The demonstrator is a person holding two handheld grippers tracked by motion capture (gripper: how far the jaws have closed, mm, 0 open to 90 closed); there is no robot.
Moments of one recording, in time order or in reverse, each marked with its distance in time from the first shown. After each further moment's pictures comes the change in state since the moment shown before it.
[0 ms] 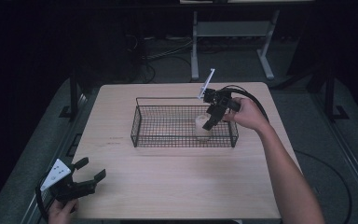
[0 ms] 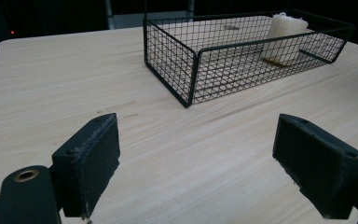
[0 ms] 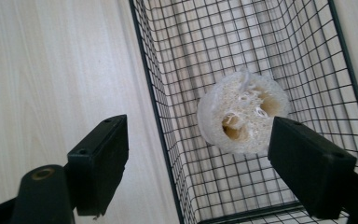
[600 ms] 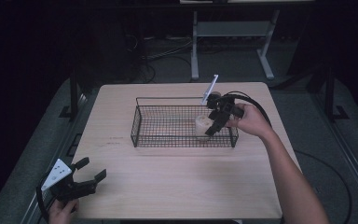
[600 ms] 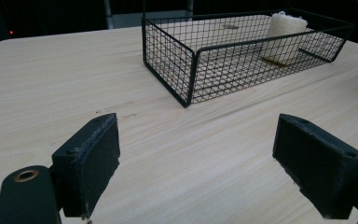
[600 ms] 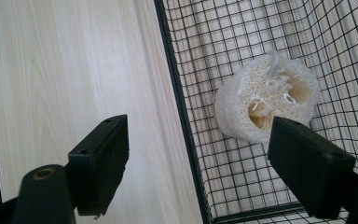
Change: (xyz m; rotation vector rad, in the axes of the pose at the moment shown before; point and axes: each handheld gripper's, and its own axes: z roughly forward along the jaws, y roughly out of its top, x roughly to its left) left arm -0.001 0.000 0.001 0.001 -0.001 0.002; right arm 0.013 -0.014 0.004 -0.011 0.015 -0.015
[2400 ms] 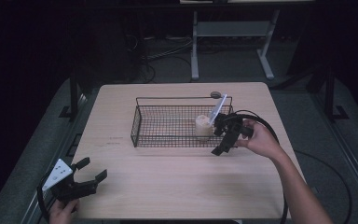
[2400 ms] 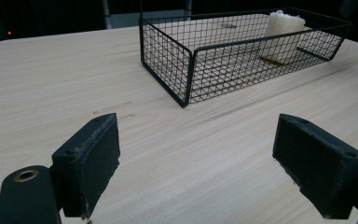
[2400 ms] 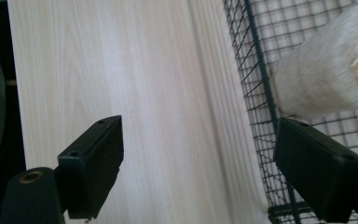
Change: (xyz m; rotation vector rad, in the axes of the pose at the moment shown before) left arm -0.002 0.000 0.001 0.003 -0.005 0.005; right arm 0.043 -0.038 0.015 -0.005 0.024 -0.029
